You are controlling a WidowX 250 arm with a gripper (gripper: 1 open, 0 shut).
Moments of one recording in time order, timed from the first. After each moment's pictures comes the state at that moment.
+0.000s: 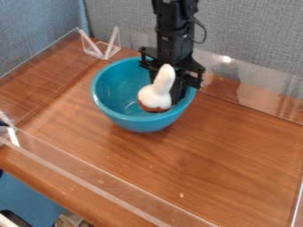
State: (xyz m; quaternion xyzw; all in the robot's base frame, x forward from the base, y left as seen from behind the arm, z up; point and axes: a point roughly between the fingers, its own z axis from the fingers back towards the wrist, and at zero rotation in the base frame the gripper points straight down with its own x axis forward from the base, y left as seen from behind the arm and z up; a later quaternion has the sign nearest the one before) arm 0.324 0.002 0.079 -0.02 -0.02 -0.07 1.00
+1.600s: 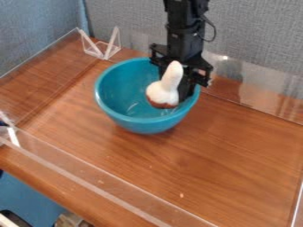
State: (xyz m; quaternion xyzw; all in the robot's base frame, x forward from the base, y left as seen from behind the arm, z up) arm 0.339 -0.004 0.081 -0.02 -0.02 -0.11 0.99
